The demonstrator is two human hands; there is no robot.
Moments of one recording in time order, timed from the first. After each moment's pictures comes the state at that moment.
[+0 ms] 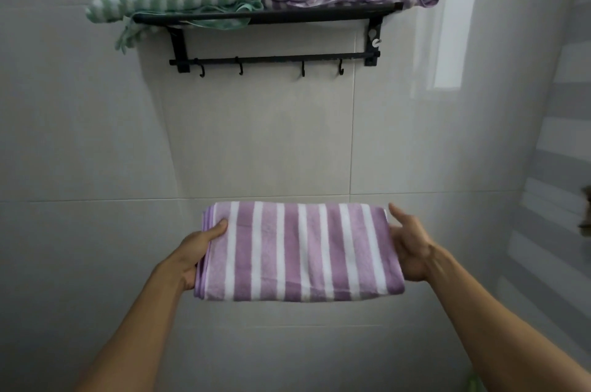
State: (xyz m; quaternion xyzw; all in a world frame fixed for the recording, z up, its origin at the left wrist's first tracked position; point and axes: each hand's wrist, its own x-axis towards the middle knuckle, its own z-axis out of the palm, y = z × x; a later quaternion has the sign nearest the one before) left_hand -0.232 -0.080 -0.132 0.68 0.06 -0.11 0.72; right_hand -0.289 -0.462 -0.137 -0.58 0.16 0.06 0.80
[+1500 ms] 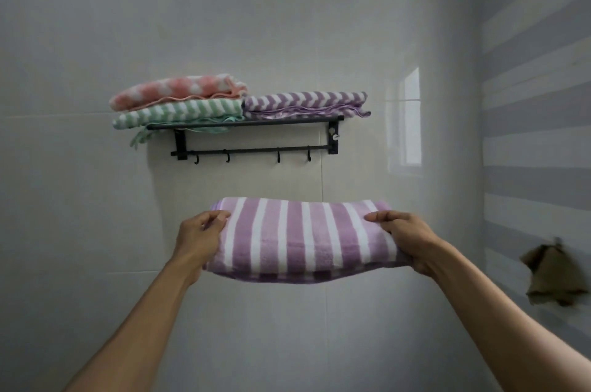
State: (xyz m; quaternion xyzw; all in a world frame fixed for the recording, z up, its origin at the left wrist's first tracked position) left_hand -0.297 -0.168 0.009 0.72 -0.07 0.25 0.64; right_hand -0.377 -0.523 0.015 -0.75 0.07 -0.20 0.63
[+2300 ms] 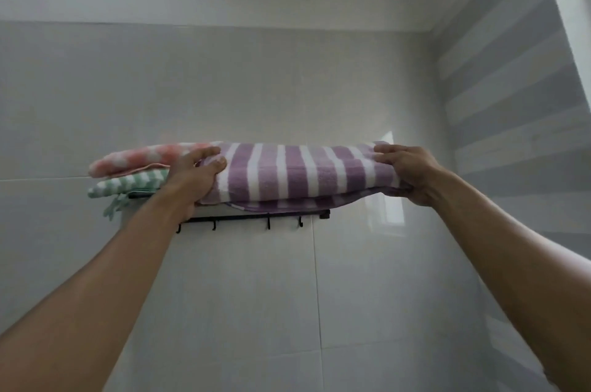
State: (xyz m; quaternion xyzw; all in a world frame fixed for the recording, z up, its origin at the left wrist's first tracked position) left_hand -0.289 -0.159 0.230 0.62 -0.25 0.29 0.69; right_hand -0.400 -0.488 0.232 -0.67 -0.03 -0.38 0.64
